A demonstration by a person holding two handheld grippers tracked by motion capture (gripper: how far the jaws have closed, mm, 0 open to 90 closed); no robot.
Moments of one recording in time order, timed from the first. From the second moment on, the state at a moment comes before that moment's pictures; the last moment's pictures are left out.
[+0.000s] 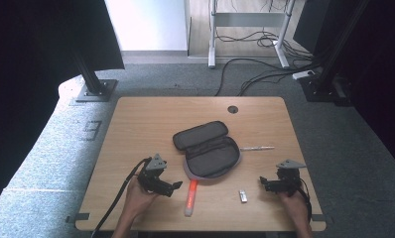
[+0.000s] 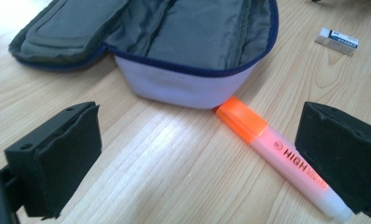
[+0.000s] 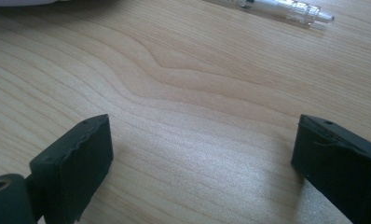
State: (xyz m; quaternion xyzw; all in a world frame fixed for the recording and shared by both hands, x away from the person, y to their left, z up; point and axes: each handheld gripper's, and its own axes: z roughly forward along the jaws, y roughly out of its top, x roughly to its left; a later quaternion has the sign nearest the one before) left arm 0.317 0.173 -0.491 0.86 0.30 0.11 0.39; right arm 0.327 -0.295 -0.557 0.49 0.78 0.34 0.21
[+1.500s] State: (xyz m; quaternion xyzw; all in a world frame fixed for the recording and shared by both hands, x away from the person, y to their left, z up) left arm 0.310 0.210 -0.549 0.86 0.37 0.13 0.33; right arm 0.328 -0.293 -0.558 0.49 0.78 0.33 0.20
